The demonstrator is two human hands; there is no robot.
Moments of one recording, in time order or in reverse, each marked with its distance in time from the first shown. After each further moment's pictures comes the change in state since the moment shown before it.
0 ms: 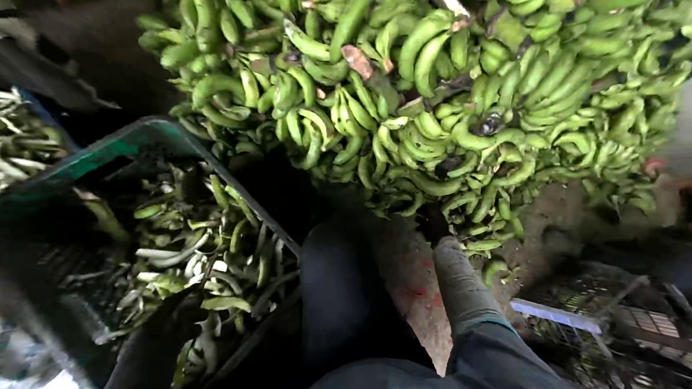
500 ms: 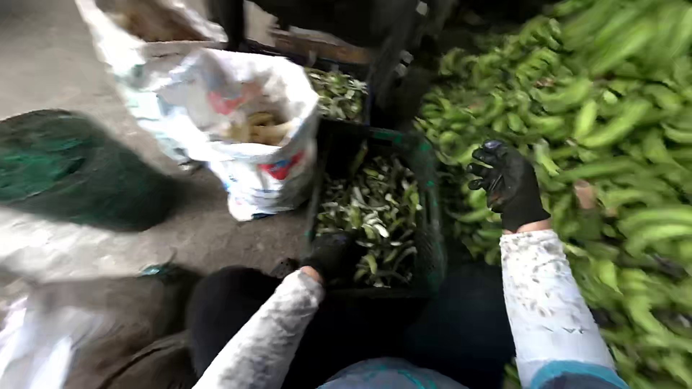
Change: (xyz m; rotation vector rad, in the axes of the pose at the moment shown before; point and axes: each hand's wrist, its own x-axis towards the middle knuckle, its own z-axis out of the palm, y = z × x) left_hand -0.041 -0.033 -0.058 0.370 -0.028 0.001; right_hand -0.265 -0.265 0.274 -0.038 -0.738 -0.689
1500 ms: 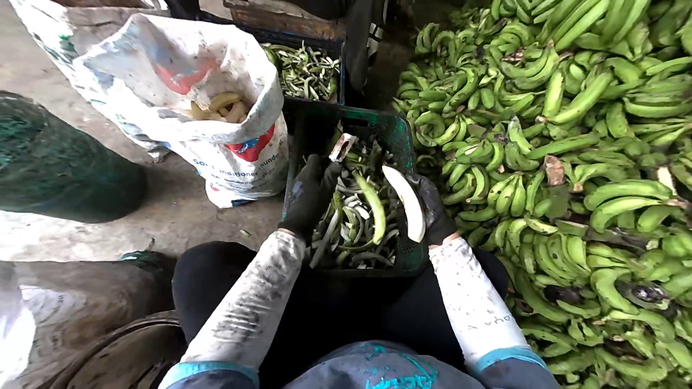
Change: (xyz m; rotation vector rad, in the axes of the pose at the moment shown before) left_hand 0.043 0.010 -0.017 -0.522 0.703 0.170; right_hand -0.063 0.080 0.030 0.473 -0.356 0.309
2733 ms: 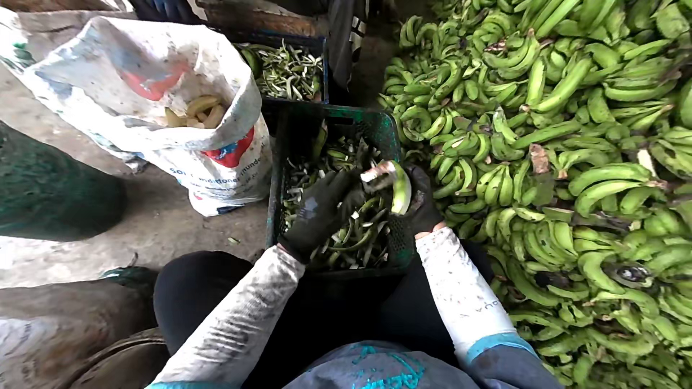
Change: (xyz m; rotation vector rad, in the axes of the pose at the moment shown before) left_hand -0.023 0.013 0.029 0.181 -0.131 0.524; right_hand 0.014 0.015 -0.024 0.092 0.023 -0.270
